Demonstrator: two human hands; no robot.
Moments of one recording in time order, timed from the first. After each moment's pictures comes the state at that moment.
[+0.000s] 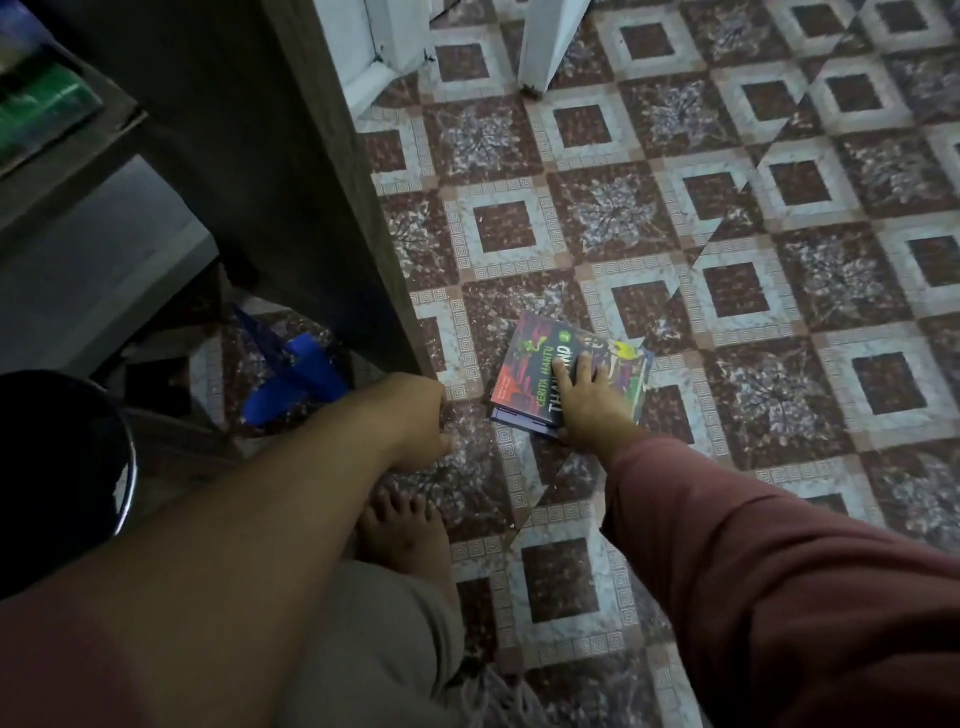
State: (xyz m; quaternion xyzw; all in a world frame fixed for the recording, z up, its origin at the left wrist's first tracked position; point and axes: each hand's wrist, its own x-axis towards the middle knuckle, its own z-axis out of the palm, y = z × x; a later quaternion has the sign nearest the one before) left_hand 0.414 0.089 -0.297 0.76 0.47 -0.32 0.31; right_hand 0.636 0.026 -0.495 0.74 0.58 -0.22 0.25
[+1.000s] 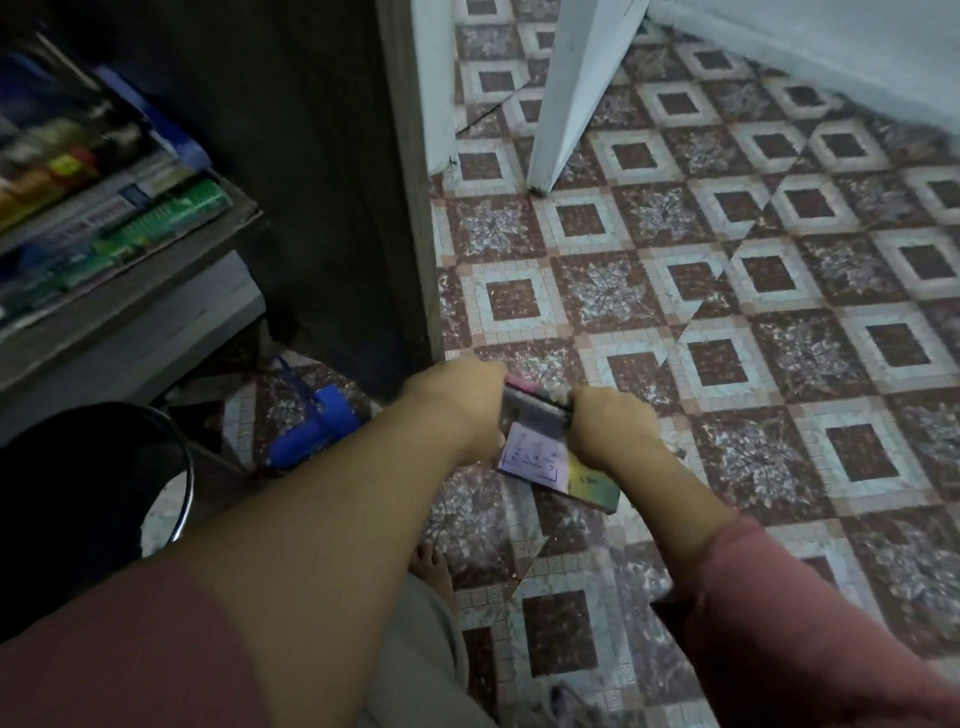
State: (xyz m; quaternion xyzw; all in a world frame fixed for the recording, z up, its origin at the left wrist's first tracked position) left_hand 0.439 0.087 -0.230 0.83 0.47 -0.18 0.25; right_hand 0.601 0.037 -0.318 0.79 0.56 -0.18 0.15
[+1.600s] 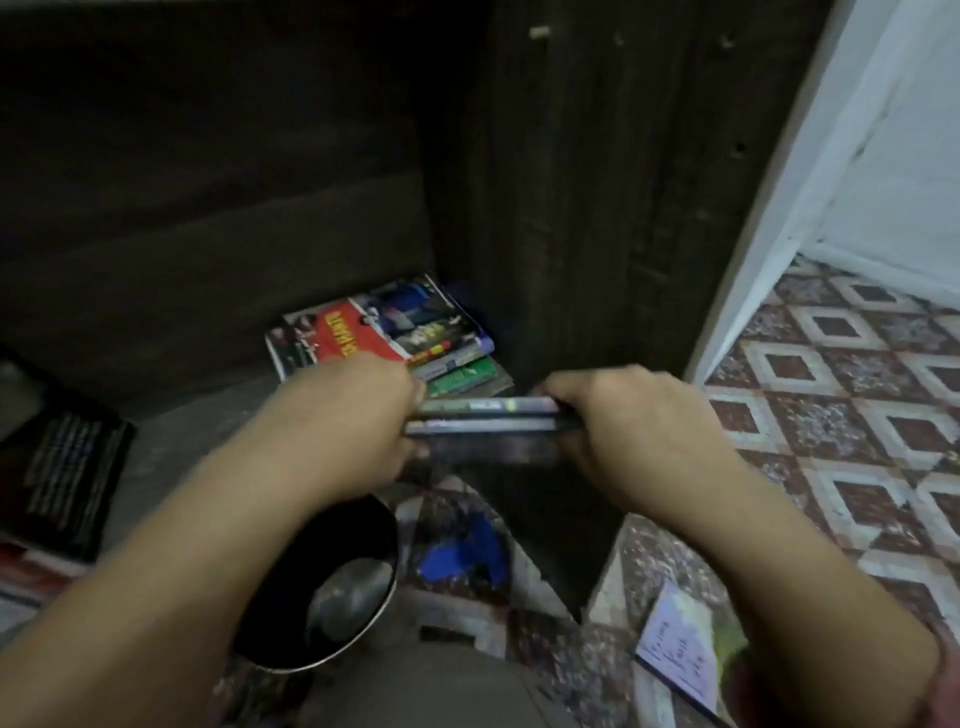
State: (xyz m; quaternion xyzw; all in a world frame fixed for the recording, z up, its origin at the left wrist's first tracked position) left_hand 0.227 0.083 -0.033 0.80 0.59 -0.10 -0.05; right_hand 0.429 0.068 -0.050 0.59 0.80 0.00 -0.06
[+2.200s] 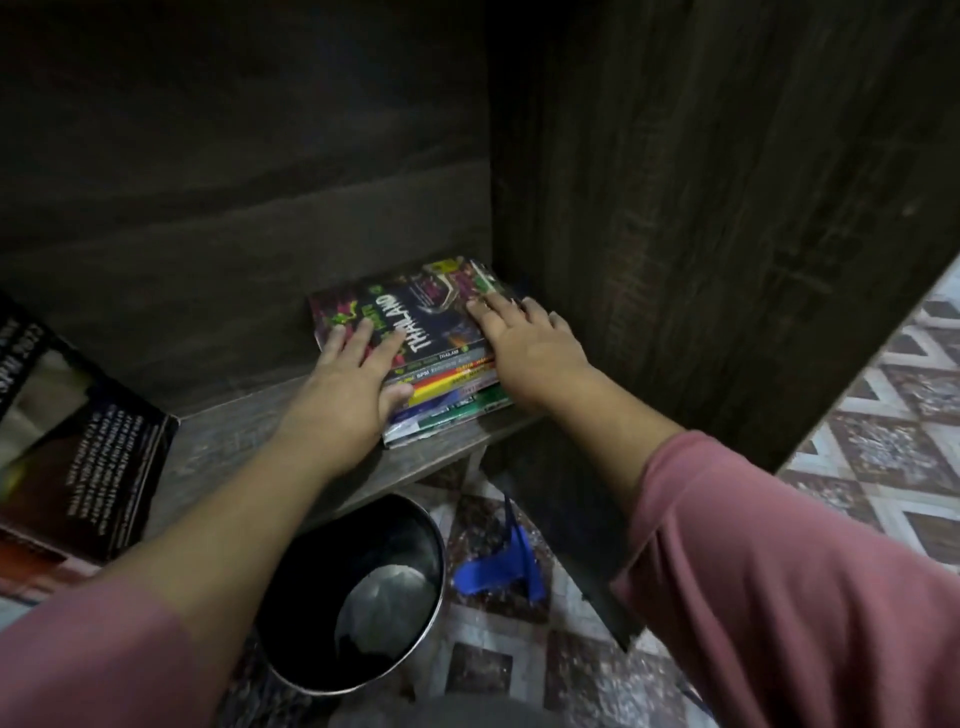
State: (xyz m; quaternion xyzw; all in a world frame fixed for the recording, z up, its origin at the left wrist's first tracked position) left_hand 0.117 0.177 -0.147 0.73 0.68 0.09 0.03; right_hand 0.320 0.237 -0.137 0.56 0.83 -0.03 -0.04
